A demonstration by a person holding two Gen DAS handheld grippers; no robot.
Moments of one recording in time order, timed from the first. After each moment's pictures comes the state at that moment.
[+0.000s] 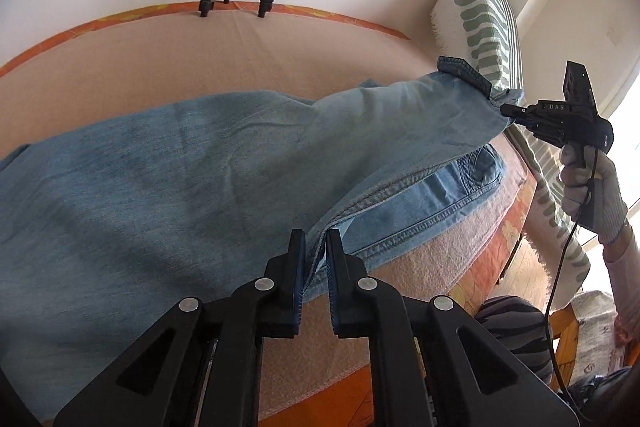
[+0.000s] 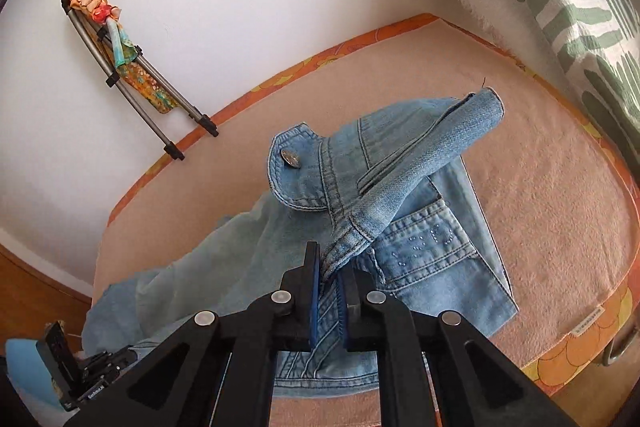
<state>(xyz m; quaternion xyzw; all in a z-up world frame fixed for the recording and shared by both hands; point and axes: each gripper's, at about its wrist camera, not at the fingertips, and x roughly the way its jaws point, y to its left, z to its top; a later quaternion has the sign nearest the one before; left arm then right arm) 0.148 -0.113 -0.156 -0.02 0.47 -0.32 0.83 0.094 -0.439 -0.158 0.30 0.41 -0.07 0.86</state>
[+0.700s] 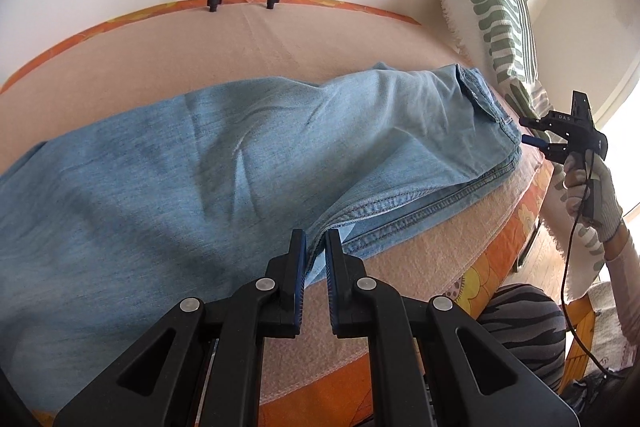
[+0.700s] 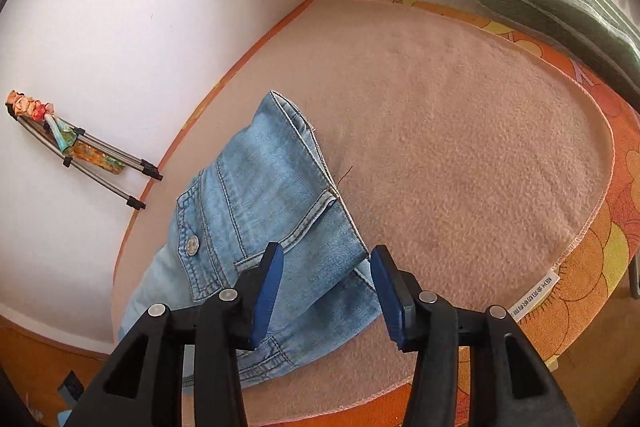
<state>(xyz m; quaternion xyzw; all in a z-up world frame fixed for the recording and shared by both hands) 0.140 -0.113 -0.155 0.01 0.47 -0.29 0.83 0.057 -0.535 -0.222 0.42 0.39 -0.11 0.81</state>
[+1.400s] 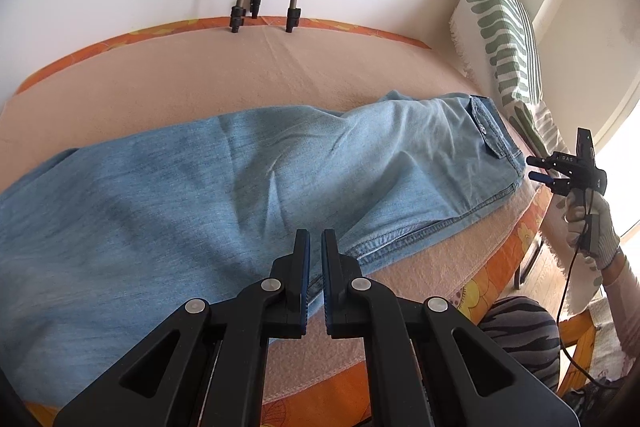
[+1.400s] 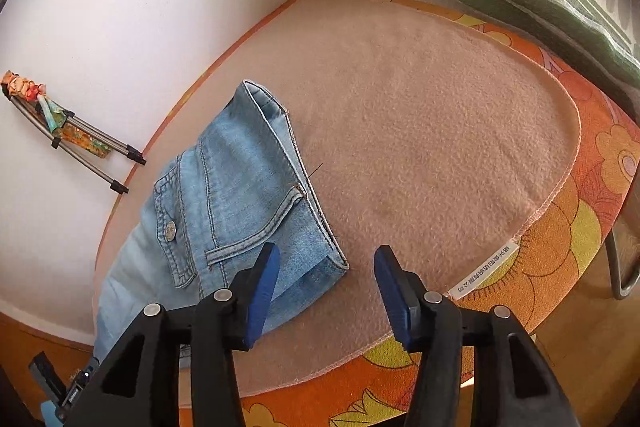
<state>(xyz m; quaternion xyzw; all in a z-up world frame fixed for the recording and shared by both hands) 0.140 -0.092 -0.139 0.00 0.45 -0.27 0.85 0.023 -0.538 -0.236 0.39 0.40 -0.13 0.82</state>
